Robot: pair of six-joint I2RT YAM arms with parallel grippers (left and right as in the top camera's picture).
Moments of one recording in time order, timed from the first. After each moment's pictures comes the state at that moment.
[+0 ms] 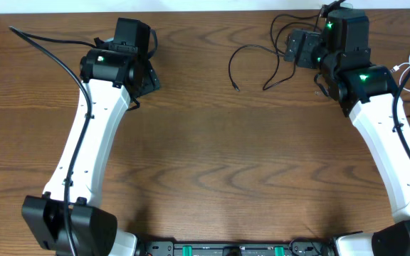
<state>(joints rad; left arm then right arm) -0.18 1.65 1.63 -1.20 -0.37 -0.56 0.20 1.57 1.45 -0.52 0.08 0.34</state>
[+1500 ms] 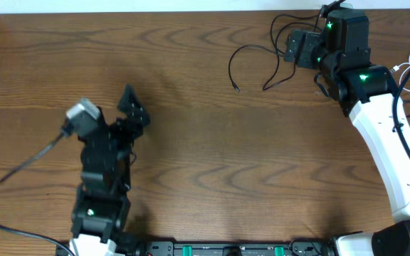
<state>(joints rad) -0.18 0.70 0.51 0.04 -0.31 -0.65 0.20 1.57 1.44 -0.52 0.08 0.33</state>
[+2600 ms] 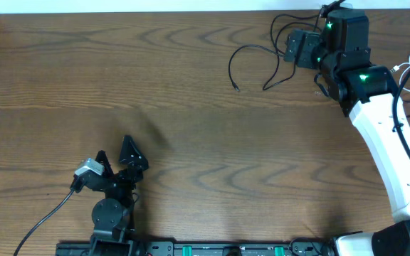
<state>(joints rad) -0.14 0.01 0.02 -0.08 -0.32 -0.66 0.20 1.57 1.45 -0.52 0.08 0.33</state>
